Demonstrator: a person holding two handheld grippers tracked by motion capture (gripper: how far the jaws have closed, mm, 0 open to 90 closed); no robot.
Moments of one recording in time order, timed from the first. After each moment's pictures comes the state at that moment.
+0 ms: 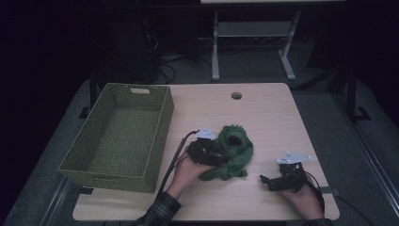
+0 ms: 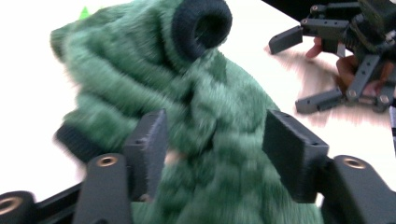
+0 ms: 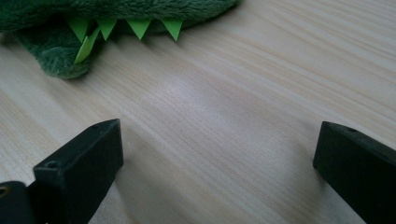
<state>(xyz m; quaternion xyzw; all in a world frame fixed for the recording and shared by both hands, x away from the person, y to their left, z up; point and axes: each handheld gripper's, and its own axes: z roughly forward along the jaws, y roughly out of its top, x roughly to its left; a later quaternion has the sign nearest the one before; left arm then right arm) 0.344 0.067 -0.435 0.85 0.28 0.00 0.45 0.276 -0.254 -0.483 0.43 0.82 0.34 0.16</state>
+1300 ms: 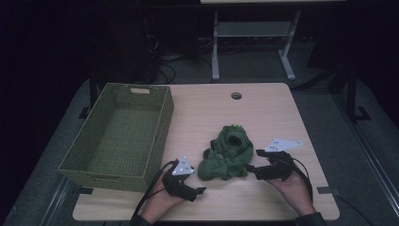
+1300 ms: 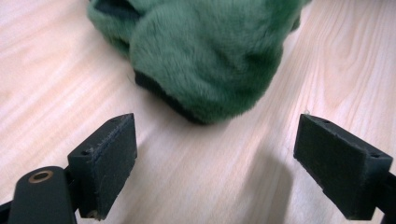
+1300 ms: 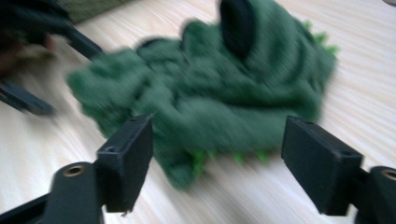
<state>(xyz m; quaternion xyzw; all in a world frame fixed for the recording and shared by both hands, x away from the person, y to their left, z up) 0.272 0.129 -0.477 0.88 0.24 0.08 0.39 0.287 -0.206 -0.422 0.36 0.83 0.42 0.12</state>
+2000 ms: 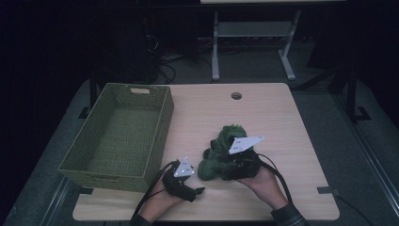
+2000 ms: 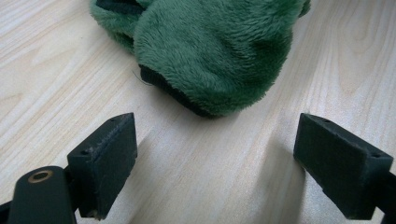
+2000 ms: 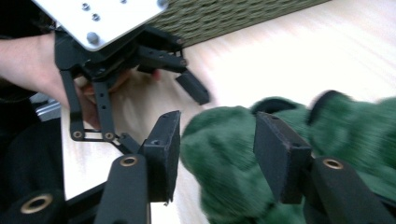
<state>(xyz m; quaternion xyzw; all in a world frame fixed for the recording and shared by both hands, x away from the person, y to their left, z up) 0.273 0.128 -0.478 0.89 0.23 0.10 0.38 0.292 -0.117 -0.407 0.24 0.86 0.44 0.04</state>
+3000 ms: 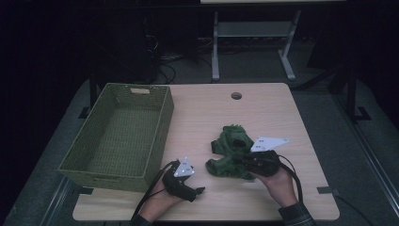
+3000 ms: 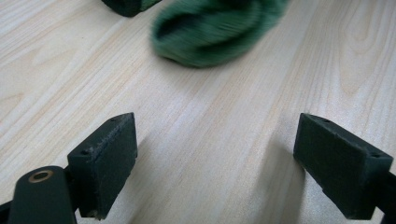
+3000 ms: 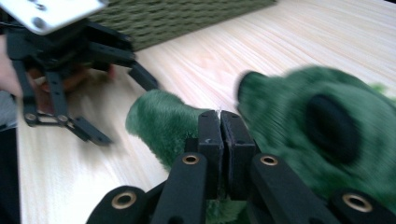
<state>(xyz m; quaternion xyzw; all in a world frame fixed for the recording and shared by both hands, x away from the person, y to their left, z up) 0.273 0.128 -0.478 0.89 0.23 0.10 0.38 0.290 -0.173 -0.412 0.29 0.83 0.46 0.10</state>
